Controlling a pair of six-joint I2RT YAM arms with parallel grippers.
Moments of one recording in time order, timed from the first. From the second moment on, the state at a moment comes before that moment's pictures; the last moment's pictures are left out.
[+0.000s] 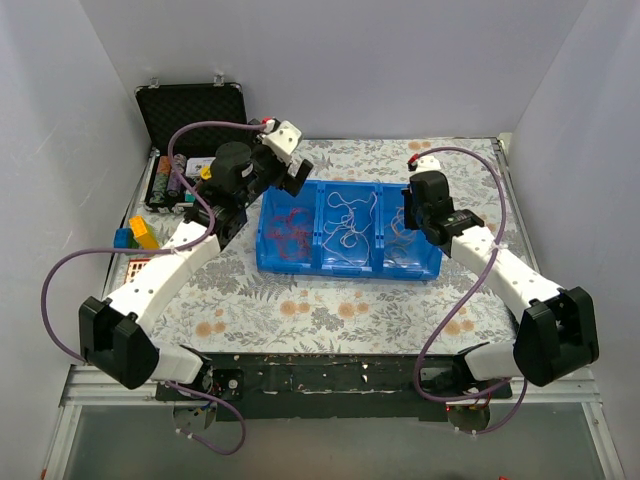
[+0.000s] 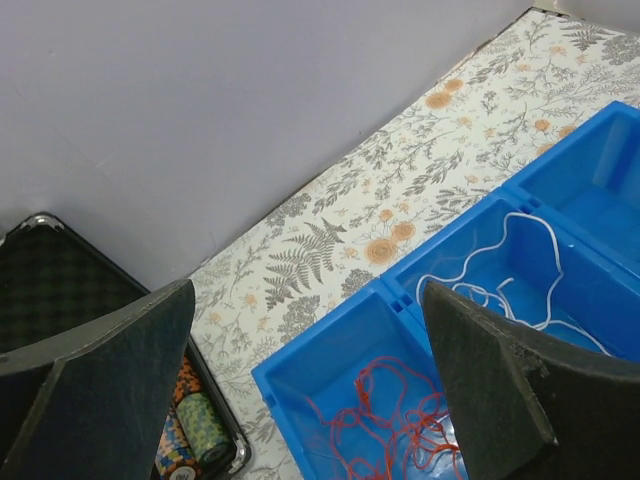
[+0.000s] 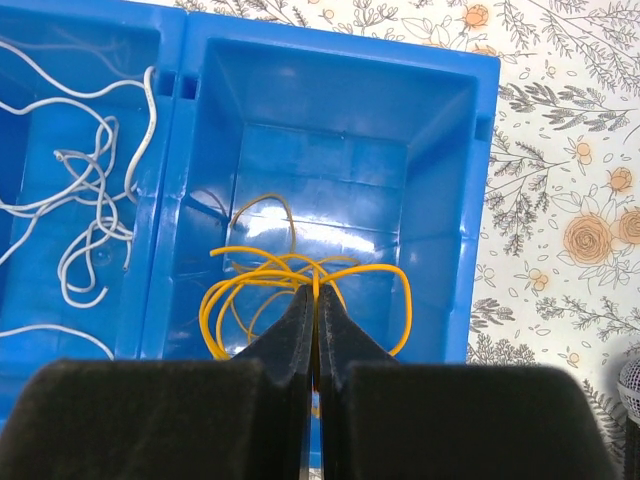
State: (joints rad) left arm -0.51 1.37 1.24 0.07 0.07 0.34; right arm 0.44 1.35 1.02 -0.34 0.30 0.18
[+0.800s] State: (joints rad) left arm -0.48 1.37 1.41 -0.26 -0.17 -0.05; right arm 0.42 1.21 1.07 -0.33 0.13 0.21
